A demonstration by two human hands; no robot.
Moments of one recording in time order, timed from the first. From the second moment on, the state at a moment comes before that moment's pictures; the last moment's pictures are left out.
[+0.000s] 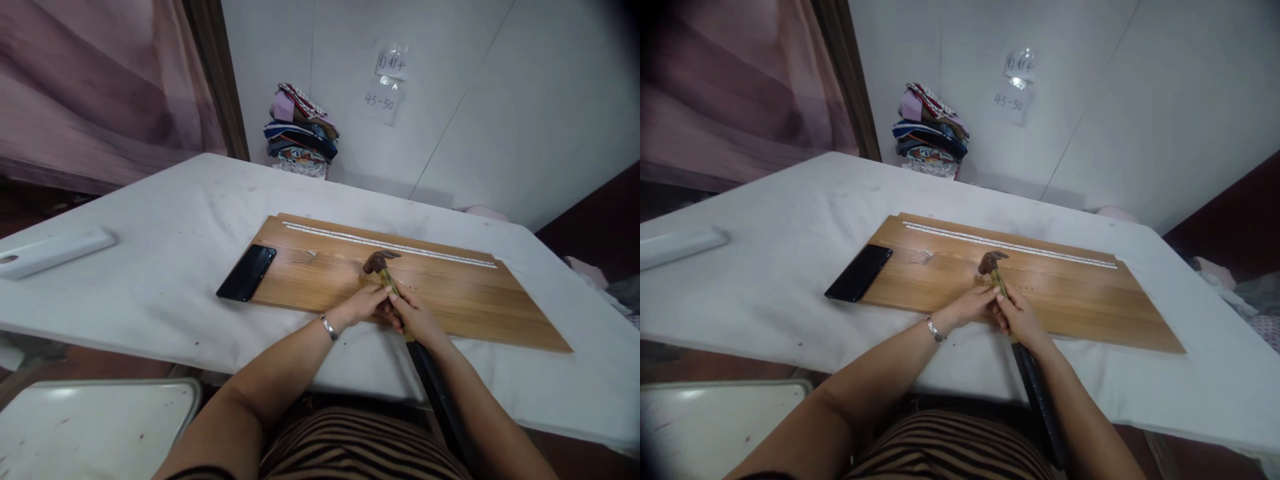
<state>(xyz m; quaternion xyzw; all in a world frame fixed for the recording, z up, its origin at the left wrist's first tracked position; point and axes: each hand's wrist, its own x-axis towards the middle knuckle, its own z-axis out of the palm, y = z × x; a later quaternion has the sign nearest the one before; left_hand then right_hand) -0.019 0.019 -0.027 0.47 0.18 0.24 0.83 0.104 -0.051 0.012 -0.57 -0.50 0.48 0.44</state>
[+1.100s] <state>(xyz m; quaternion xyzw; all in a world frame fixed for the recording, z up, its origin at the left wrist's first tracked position) -0.020 0.017 -0.024 0.45 0.19 0.23 0.84 0.102 -0.052 0.015 -0.57 -0.50 0.48 0.43</state>
